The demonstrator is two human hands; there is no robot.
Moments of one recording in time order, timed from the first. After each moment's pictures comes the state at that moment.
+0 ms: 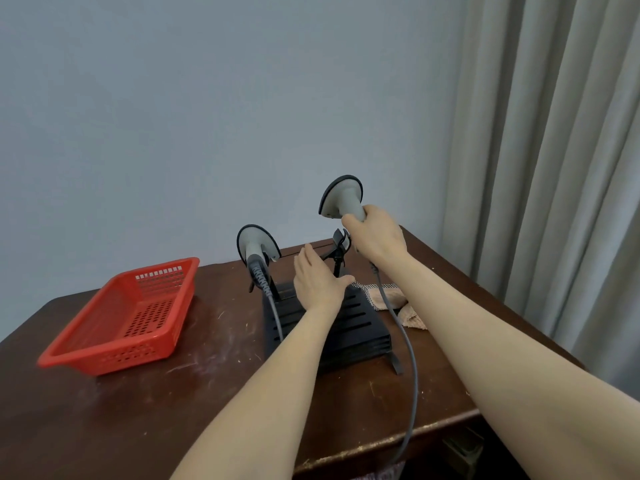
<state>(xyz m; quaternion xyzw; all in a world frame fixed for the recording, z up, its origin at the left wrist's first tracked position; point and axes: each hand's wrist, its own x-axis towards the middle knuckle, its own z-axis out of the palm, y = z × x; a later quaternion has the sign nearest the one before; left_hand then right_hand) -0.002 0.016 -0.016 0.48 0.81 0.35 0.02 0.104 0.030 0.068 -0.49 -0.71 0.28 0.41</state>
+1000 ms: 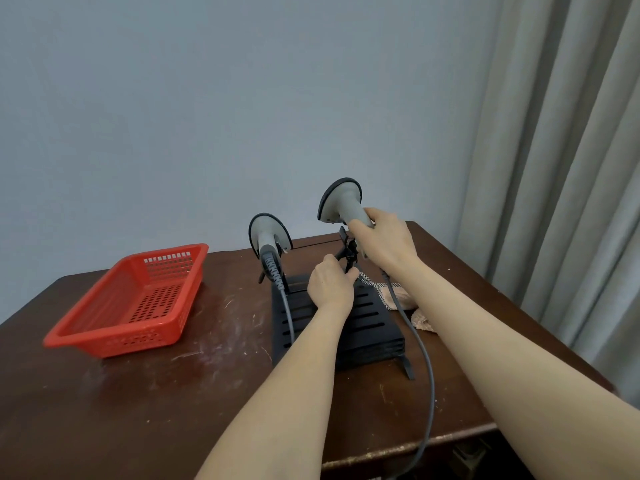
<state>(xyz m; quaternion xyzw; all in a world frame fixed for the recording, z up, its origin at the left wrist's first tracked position) 0.000 0.016 -0.016 0.45 0.82 0.34 0.06 0.092 0.027 0.059 -0.46 -0.74 0.29 0.41</state>
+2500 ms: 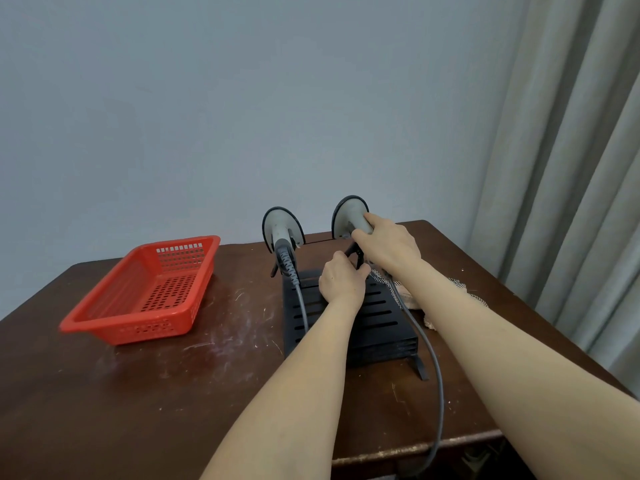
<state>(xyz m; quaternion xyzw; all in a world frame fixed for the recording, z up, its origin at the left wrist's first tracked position) -0.008 0.022 -0.019 0.44 0.81 0.39 0.10 0.075 0.033 0.052 -0.51 -0.77 0.24 0.29</state>
